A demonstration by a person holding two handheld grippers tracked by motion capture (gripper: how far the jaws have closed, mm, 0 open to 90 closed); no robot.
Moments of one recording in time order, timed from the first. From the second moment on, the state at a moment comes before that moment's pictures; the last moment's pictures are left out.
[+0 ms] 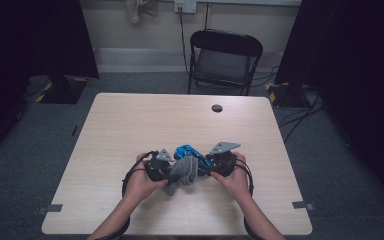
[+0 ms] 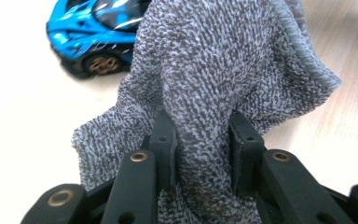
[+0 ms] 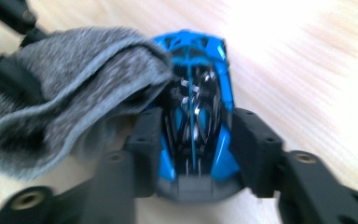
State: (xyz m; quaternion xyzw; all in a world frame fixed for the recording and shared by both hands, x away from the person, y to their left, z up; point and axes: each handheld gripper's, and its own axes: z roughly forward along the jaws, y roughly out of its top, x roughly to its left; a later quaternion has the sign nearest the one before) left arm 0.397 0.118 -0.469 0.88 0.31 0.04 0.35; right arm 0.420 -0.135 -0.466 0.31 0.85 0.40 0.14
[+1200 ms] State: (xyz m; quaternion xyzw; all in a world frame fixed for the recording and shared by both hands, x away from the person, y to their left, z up) left arm 0.389 0.094 -0.472 0.90 0.25 0.00 0.35; right arm 0.439 -0.116 -0.481 0.31 0.84 0.42 0.13
